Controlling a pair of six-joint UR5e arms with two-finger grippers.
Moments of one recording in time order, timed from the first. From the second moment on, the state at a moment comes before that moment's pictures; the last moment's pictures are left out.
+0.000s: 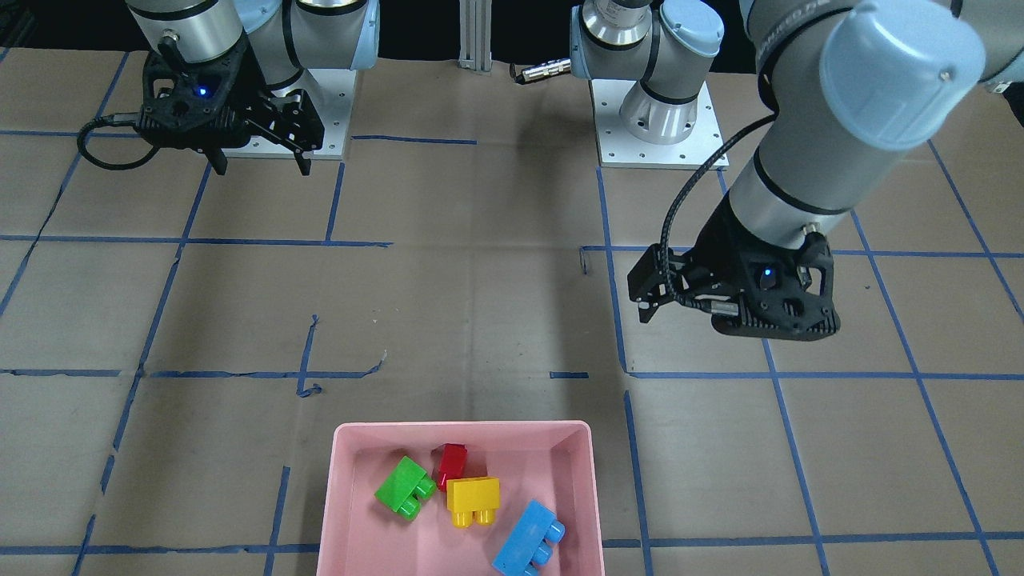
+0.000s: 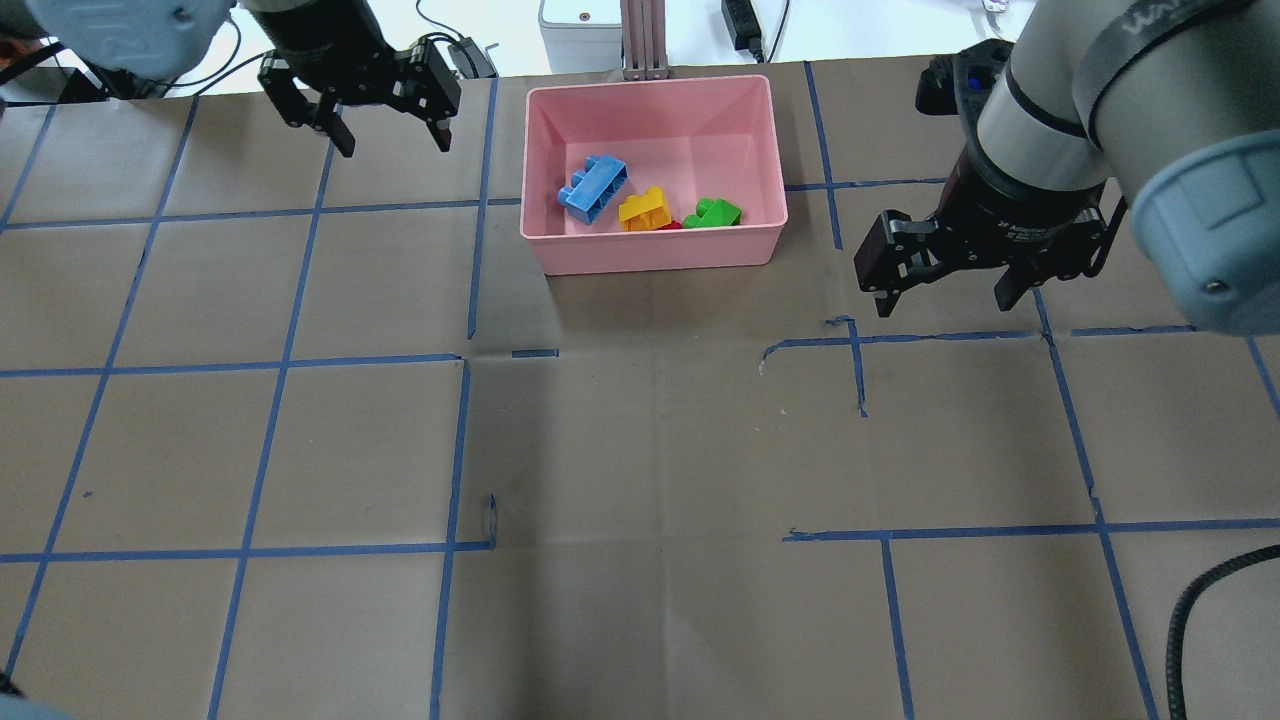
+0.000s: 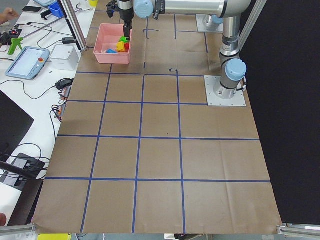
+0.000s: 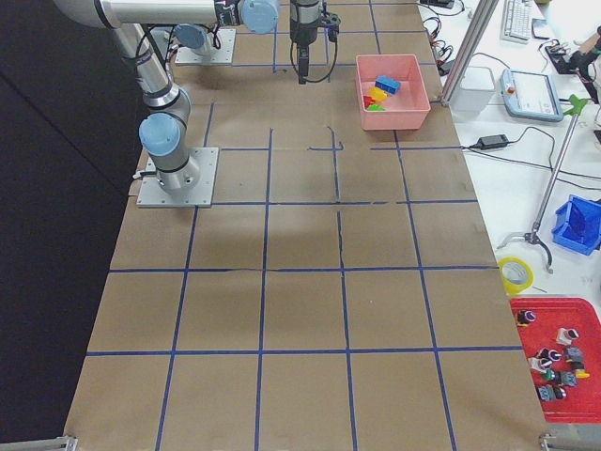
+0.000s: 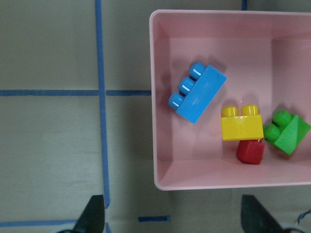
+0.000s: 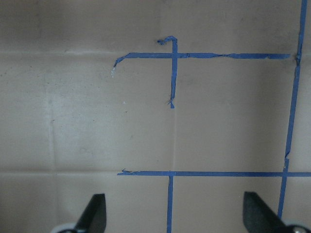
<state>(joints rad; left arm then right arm) -1.57 -1.79 -1.37 -1.54 1.51 0.05 1.60 -1.70 1.71 -1.57 -1.57 0.01</state>
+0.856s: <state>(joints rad) -1.57 -1.60 -1.53 -1.54 1.55 0.06 1.60 -1.71 1.71 -1.58 -1.57 0.01</state>
